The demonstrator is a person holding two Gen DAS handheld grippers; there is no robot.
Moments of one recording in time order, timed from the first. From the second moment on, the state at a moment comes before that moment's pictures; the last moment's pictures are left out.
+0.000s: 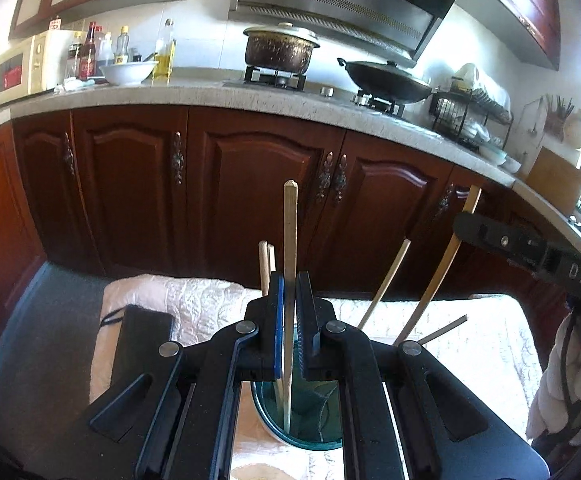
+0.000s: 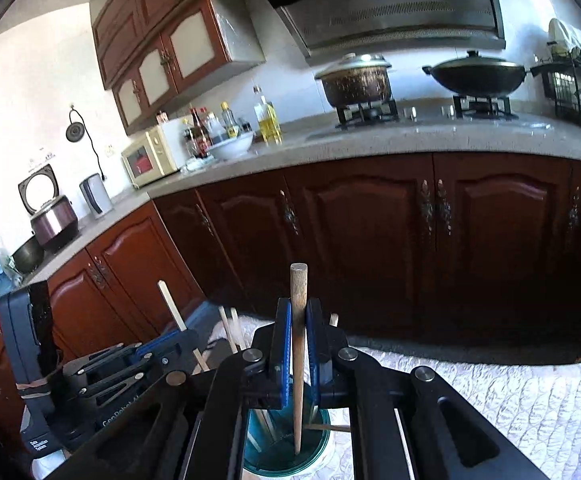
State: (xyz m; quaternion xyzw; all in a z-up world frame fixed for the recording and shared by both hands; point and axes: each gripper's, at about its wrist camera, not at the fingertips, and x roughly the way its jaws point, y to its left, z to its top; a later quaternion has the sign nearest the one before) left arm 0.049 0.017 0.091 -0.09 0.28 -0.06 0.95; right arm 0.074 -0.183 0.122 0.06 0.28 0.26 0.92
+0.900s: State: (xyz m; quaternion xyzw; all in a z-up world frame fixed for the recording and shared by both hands) left arm 0.041 0.022 0.056 -0.12 0.34 -0.06 0.93; right arm 0.083 -0.183 0.068 0.06 0.35 0.27 0.90
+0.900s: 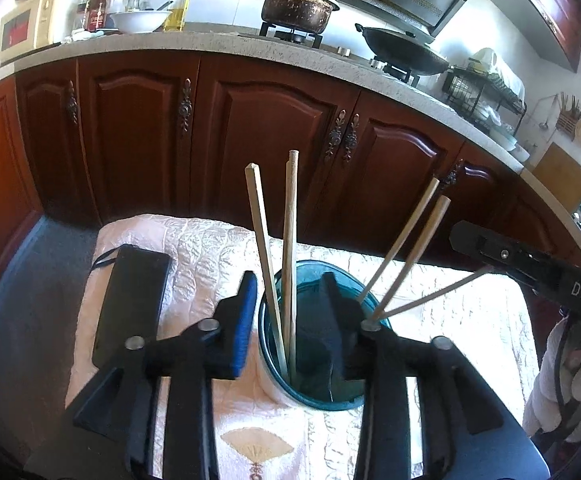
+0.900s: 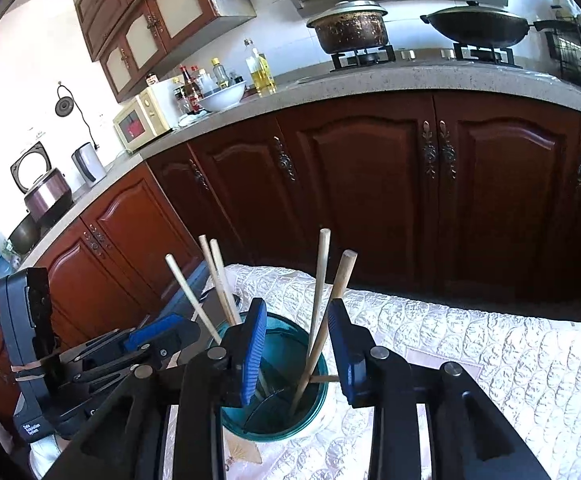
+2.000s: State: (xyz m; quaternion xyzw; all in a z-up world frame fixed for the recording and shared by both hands) left arm -0.013 -0.040 0.037 -0.05 0.35 -0.07 0.93; right arm -0.009 -0.265 0.028 0.02 0.37 0.20 0.91
